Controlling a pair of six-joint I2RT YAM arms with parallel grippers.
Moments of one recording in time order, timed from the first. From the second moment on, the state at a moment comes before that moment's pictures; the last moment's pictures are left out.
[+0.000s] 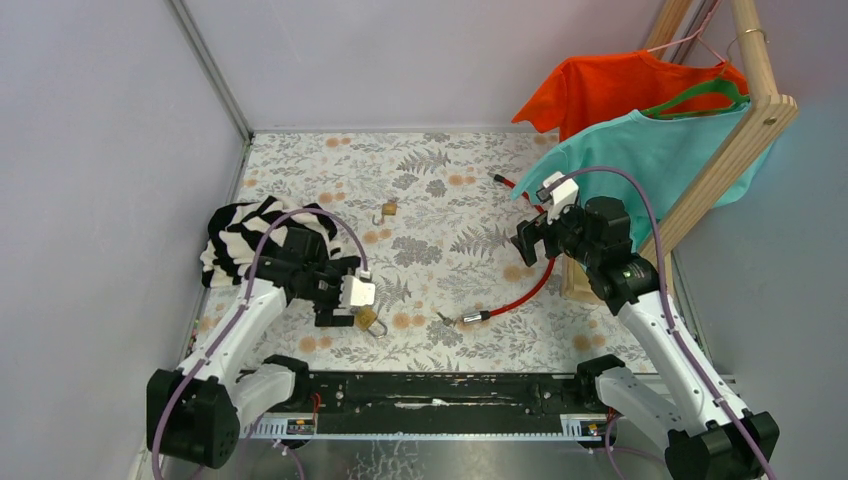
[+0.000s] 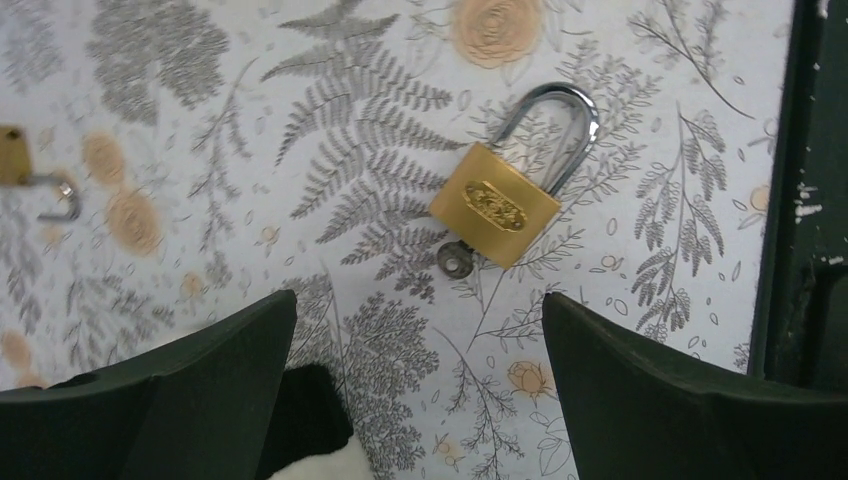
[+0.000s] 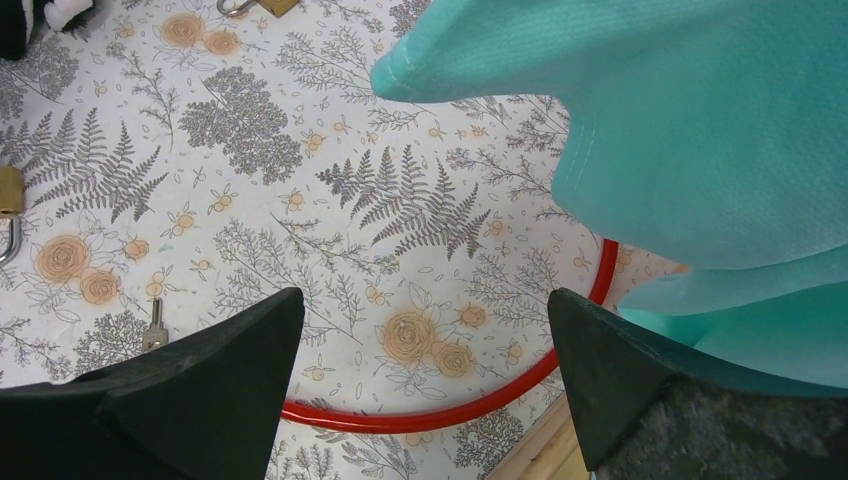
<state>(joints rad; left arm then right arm) -0.18 1.01 0.68 -0.85 0.64 1.38 0.29 0.89 0.81 -0.35 -0.28 -0.21</state>
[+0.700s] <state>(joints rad) -0.43 1.36 0.76 -0.88 0.48 1.52 0.29 0.90 0.80 -0.35 -0.31 -0.24</state>
